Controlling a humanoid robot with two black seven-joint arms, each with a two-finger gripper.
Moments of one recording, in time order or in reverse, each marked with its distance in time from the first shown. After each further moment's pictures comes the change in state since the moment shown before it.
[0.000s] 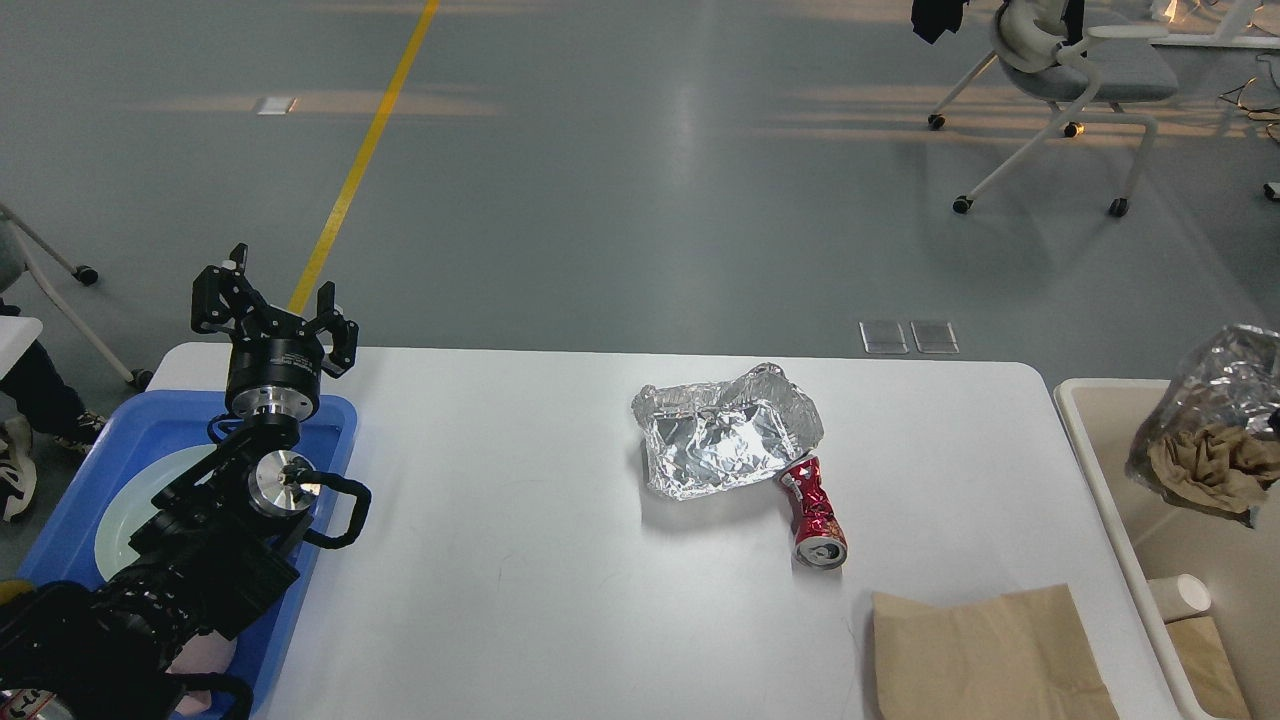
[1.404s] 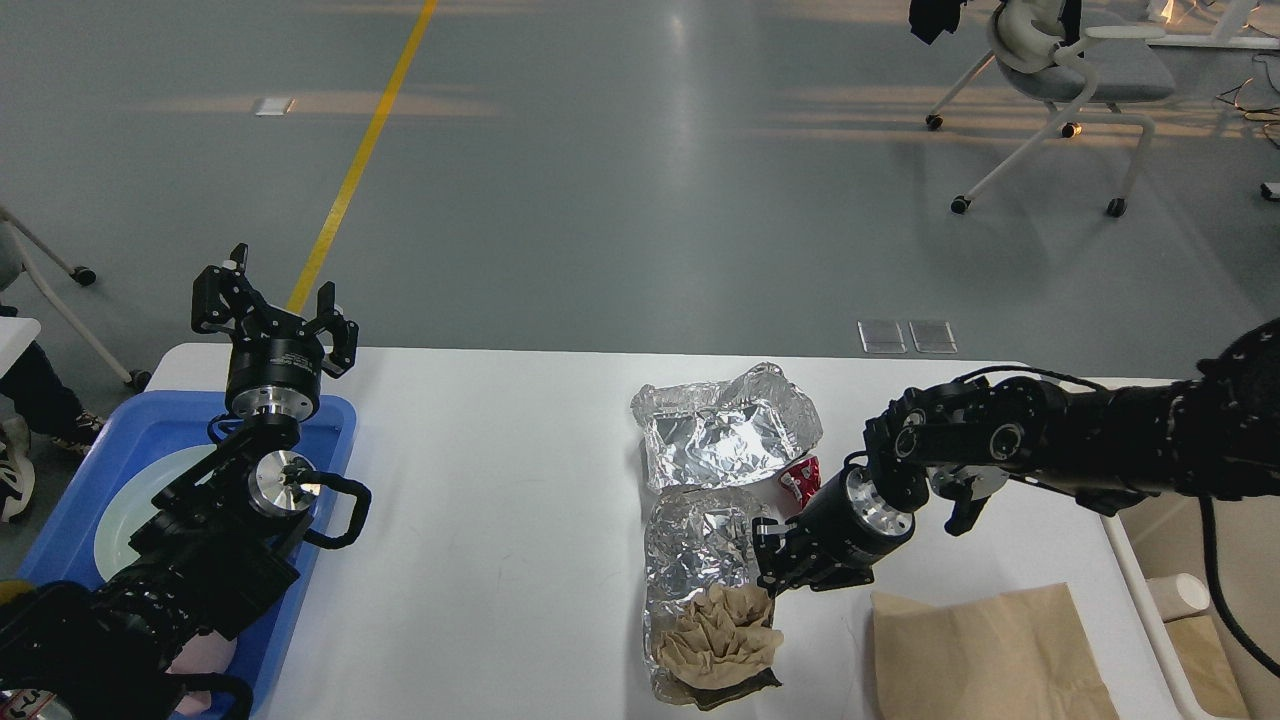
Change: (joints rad) left arm 0.000 0.000 0.000 0.000 0.001 0.001 0.000; right arm 0.327 0.541 0.018 0.534 -0.015 0.416 -0.009
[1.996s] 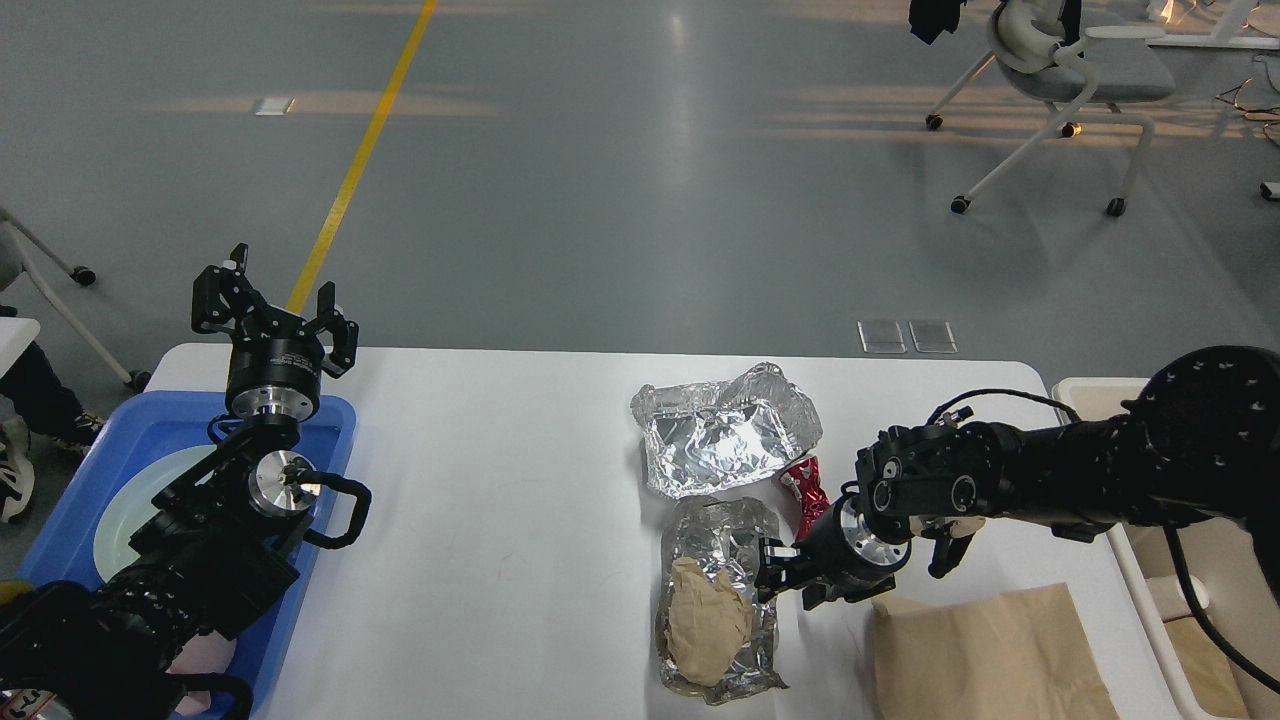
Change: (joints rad) left arm 0.000 0.000 0.000 0.000 -0.001 0.000 0.000; right arm -0.059 0.111 -0.137 -0.058 -0.008 -0.175 0.000
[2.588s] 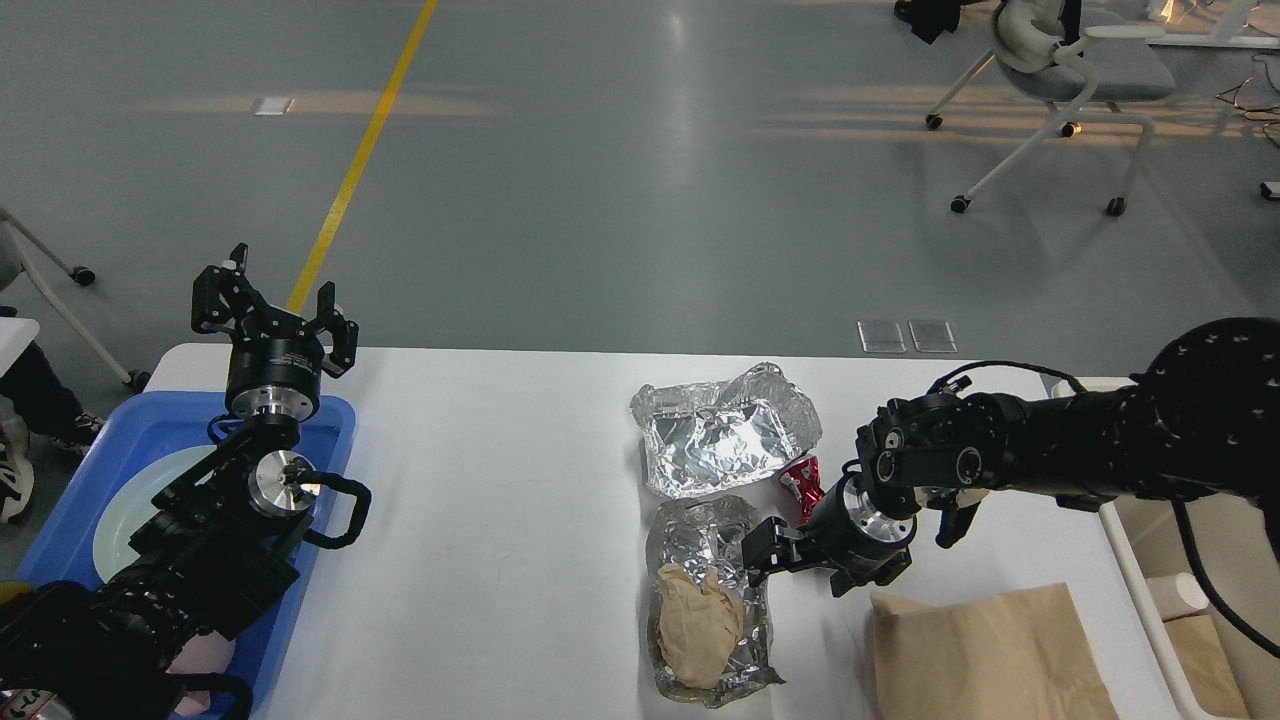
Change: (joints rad) left arm 0.000 0.000 0.000 0.000 0.000 0.000 0.000; right arm 0.063 -0.003 -0.021 0.001 0.000 0.086 0.003
